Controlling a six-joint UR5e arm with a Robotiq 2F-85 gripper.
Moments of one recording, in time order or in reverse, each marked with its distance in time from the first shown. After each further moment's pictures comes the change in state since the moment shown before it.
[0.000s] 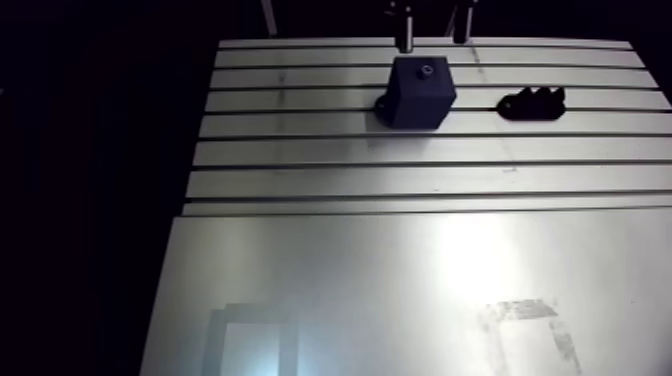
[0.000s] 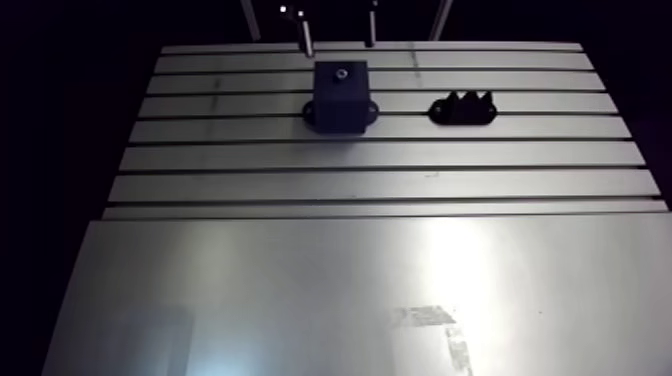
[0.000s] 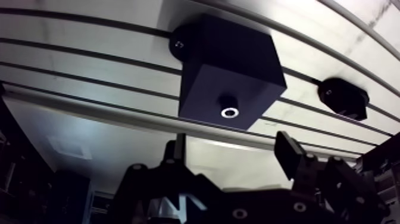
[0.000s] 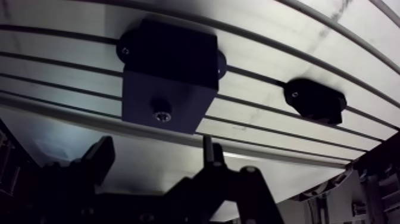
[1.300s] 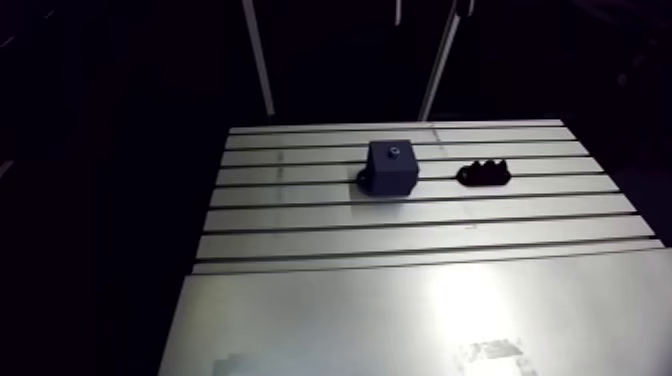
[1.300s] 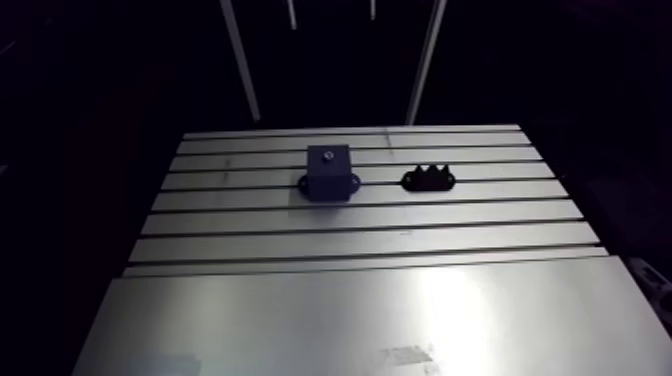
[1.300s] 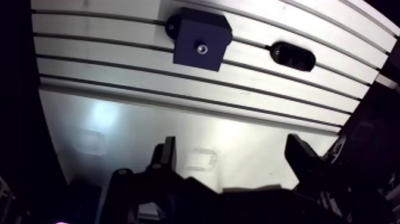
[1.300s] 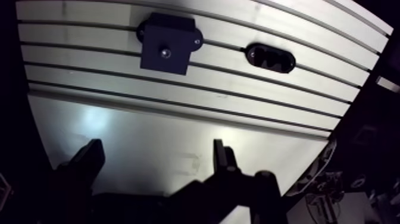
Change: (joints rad) arm -0.034 -0.245 -0.060 0.032 0.037 0.027
